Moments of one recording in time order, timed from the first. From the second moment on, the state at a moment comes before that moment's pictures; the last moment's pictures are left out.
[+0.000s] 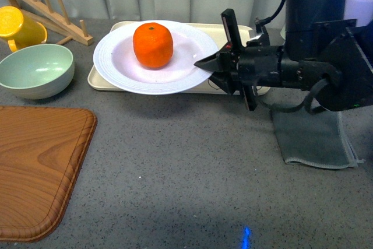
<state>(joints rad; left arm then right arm) 0.00 0.00 0.02 0.00 0.00 0.00 0.30 2.45 1.29 0.68 -0.68 1.22</state>
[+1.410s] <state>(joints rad) 0.00 0.00 0.02 0.00 0.00 0.00 0.29 2.03 0.98 0.45 -0.25 0.76</state>
